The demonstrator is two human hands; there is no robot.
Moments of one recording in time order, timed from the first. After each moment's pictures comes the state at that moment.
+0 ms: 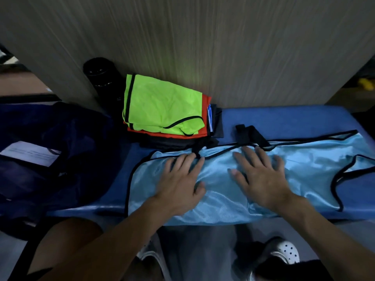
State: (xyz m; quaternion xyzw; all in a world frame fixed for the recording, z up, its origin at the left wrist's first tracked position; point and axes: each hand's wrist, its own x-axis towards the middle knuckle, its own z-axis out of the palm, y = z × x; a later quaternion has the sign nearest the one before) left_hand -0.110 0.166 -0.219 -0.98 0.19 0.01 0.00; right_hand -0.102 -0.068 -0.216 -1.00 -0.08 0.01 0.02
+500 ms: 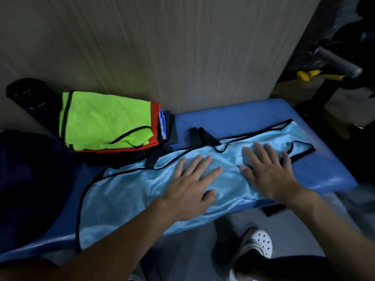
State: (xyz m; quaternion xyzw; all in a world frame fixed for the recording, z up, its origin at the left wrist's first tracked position) left_hand -0.102 0.059 -0.231 -0.93 0.36 0.00 -0.06; right_hand -0.117 -0.185 -0.217 -1.00 0.05 0.06 0.02
